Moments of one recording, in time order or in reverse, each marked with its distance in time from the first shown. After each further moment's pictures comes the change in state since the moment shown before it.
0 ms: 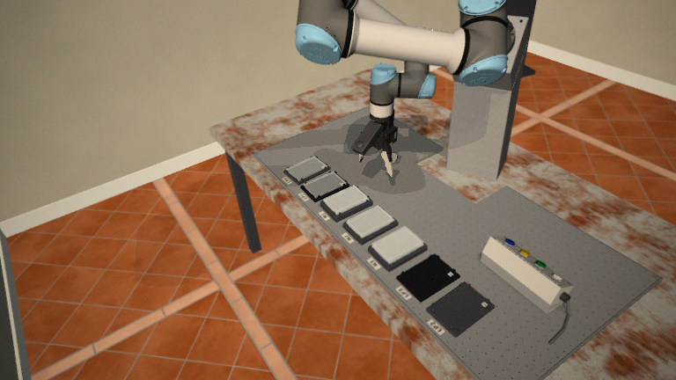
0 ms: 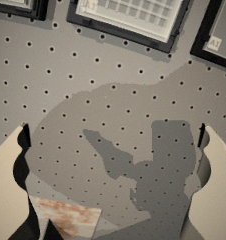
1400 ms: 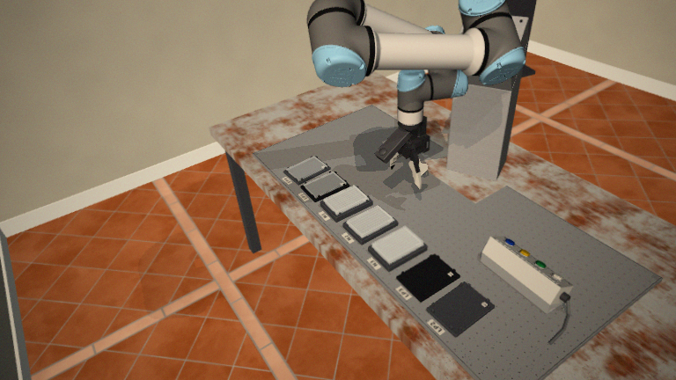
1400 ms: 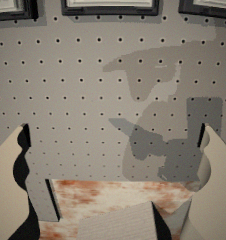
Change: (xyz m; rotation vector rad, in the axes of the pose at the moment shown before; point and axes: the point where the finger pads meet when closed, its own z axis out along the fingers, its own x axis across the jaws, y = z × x) arm -0.128 -0.018 -0.033 -0.056 -0.033 0.259
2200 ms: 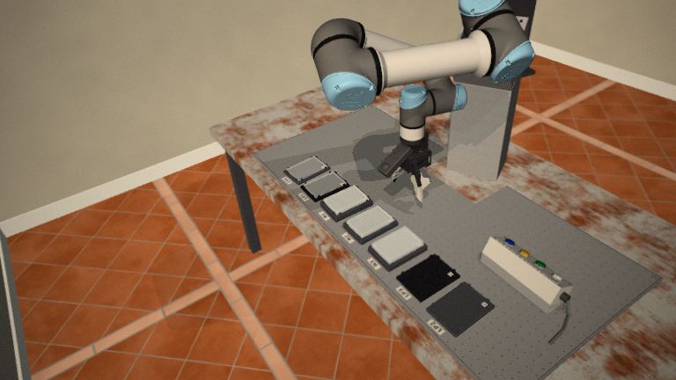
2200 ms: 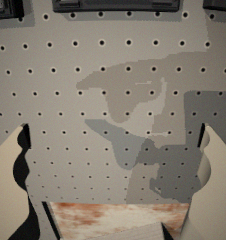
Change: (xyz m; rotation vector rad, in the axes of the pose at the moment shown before) arm -0.008 0.002 0.050 -0.002 0.001 0.013
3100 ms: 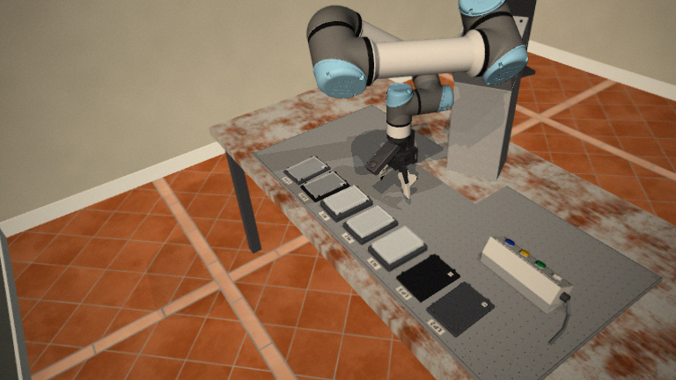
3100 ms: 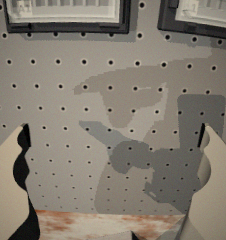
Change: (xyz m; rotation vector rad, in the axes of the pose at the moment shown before) arm 0.043 -0.017 0.006 0.005 0.007 -0.043
